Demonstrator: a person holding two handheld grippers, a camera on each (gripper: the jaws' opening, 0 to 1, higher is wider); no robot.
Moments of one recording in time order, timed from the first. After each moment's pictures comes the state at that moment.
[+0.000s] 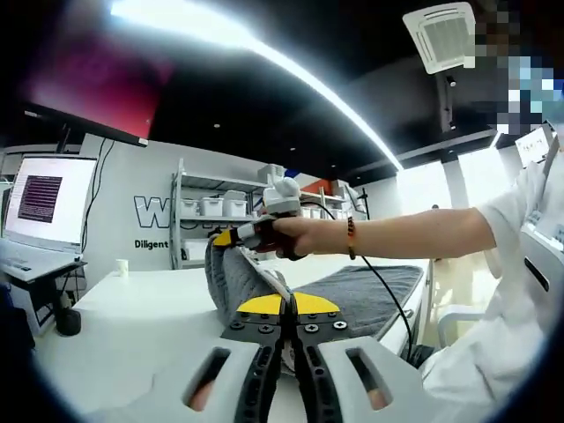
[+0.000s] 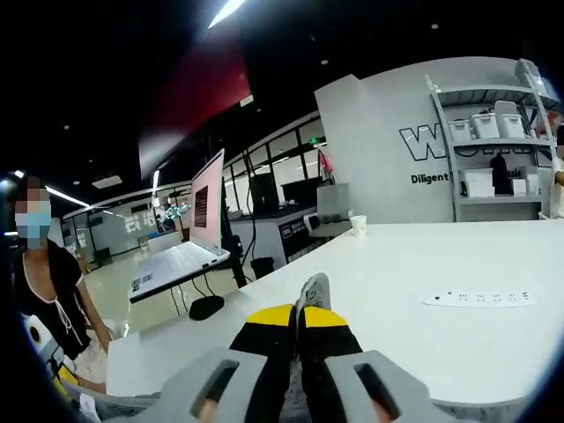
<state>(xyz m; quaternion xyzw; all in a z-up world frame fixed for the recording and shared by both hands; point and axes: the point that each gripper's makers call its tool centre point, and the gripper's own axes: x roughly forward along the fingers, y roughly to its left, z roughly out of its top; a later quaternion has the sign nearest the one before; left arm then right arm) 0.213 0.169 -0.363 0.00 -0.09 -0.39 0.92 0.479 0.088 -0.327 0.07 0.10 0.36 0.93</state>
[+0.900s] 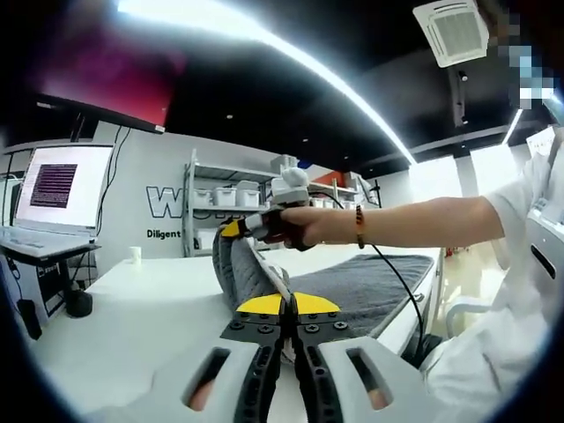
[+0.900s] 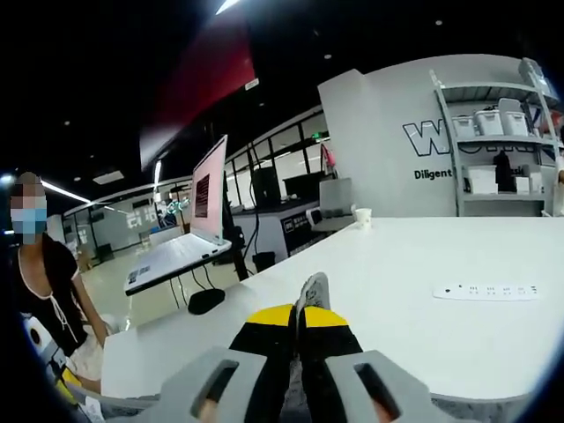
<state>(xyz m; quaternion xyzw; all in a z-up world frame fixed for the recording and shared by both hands) 0.214 0.189 -0.386 0.00 -0.07 -0.36 0.93 0.482 0.111 -0.341 0.06 0.11 0.37 0.92</state>
